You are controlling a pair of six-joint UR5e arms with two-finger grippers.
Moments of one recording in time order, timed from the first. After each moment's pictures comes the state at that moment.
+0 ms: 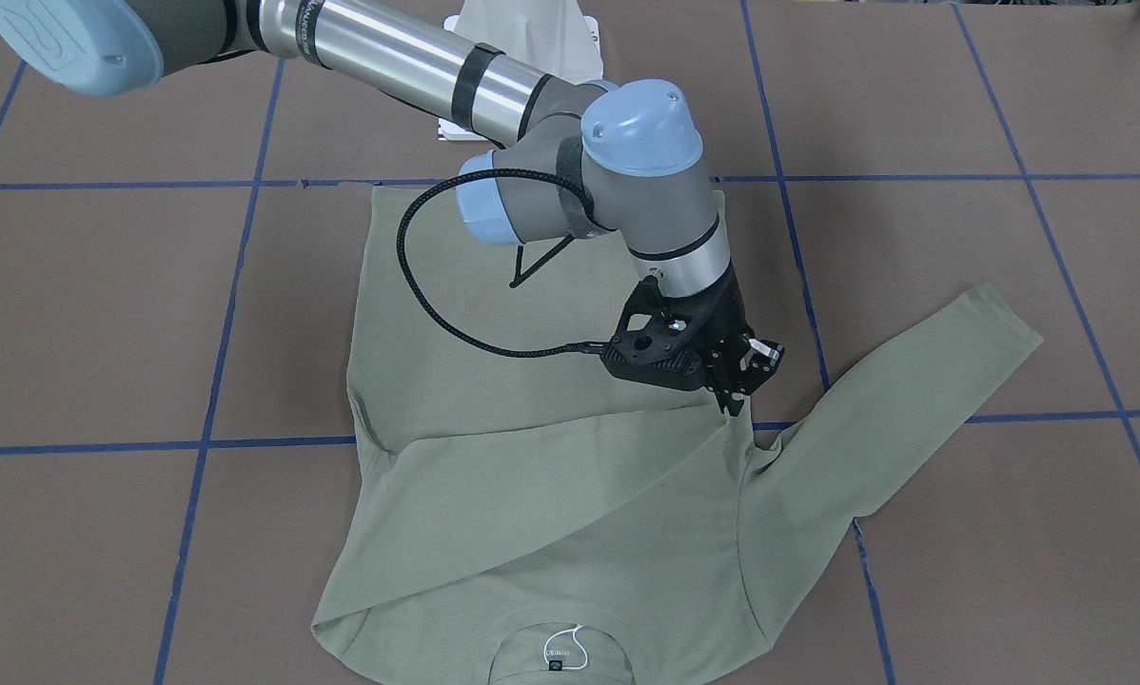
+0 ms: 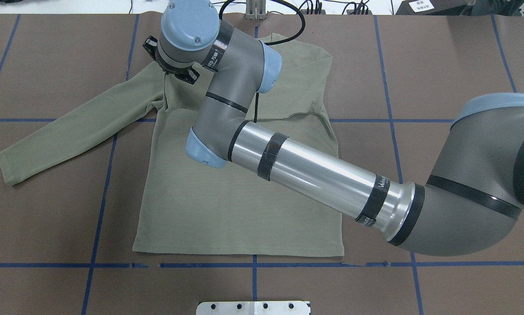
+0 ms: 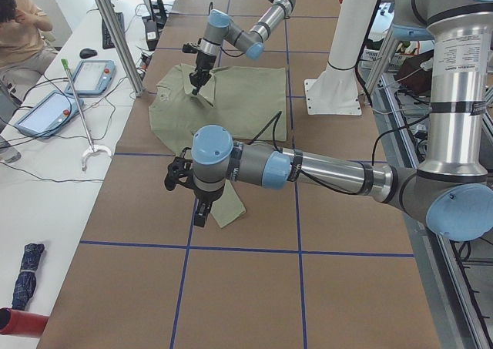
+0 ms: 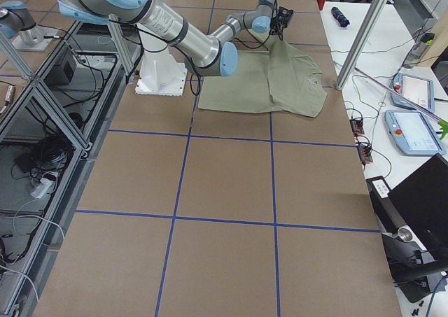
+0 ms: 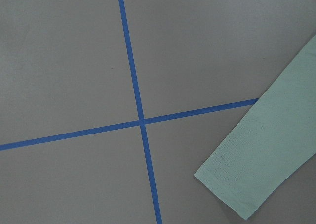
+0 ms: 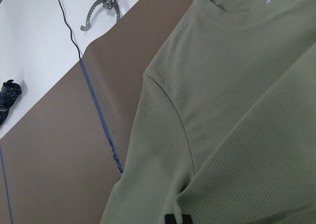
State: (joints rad) left arm -1.61 -1.53 -1.80 -1.62 -2.40 0.05; right arm 0.60 -0.28 0.88 -0.95 1.73 1.82
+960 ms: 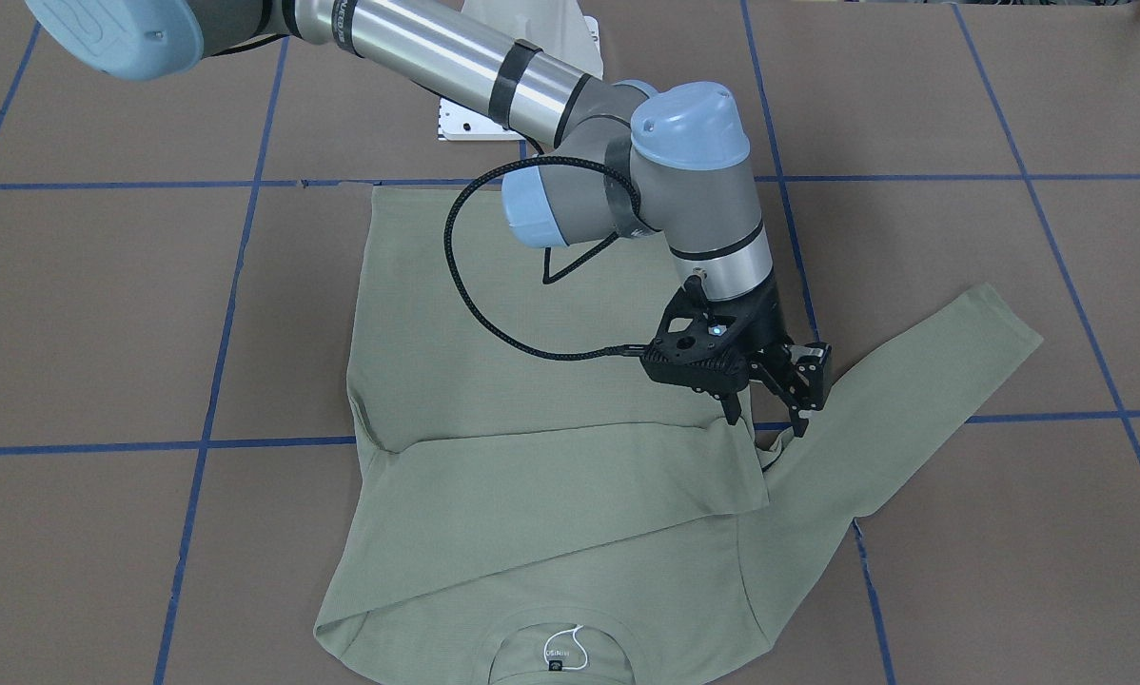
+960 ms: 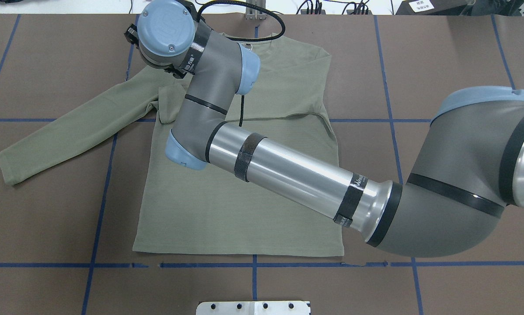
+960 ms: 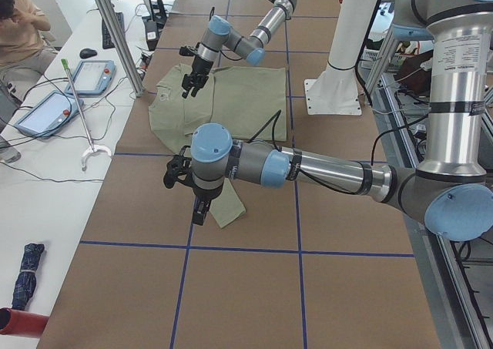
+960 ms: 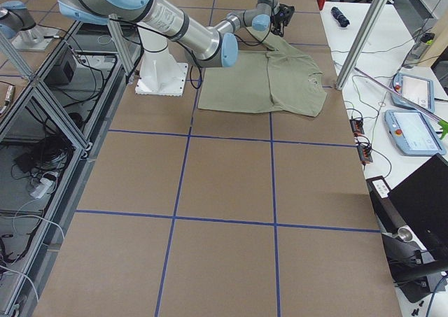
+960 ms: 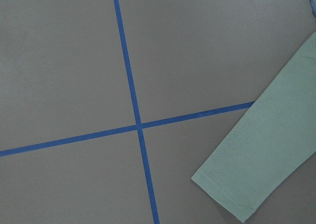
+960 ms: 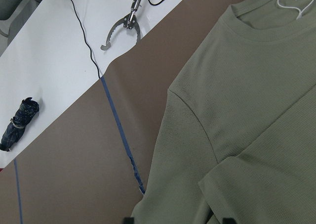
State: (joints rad) left arm -1.60 -1.54 -1.79 -1.62 -2.40 0.05; right arm 0.58 -0.18 0.74 -0.89 1.62 1.82
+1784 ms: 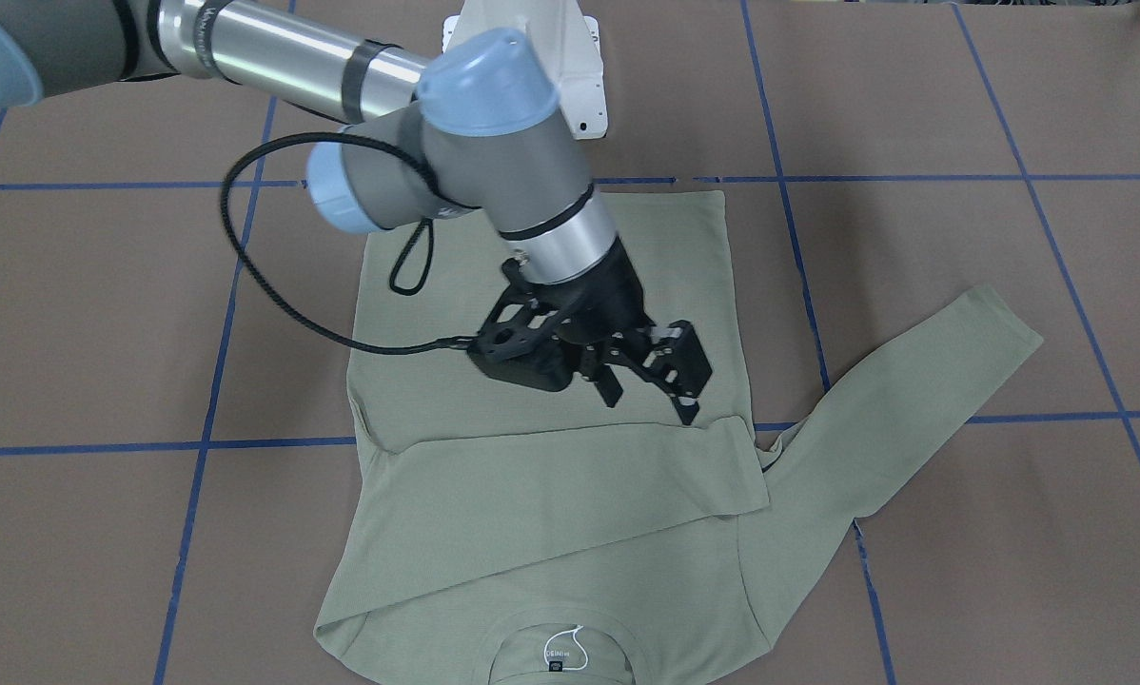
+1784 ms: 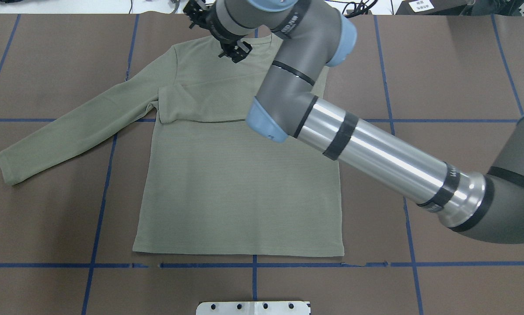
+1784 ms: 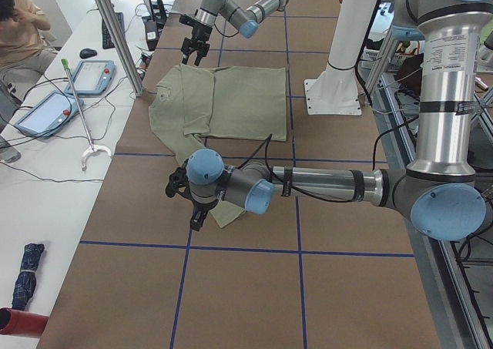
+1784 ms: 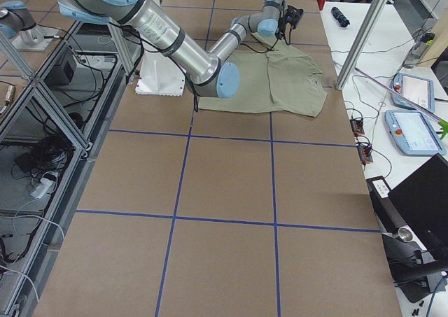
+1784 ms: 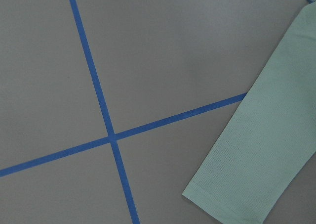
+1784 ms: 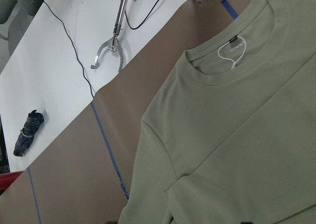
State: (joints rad) left arm -1.46 -1.55 -1.58 -1.94 -2.45 -0.06; right arm 0.75 -0.57 1.30 -1.03 1.89 1.85
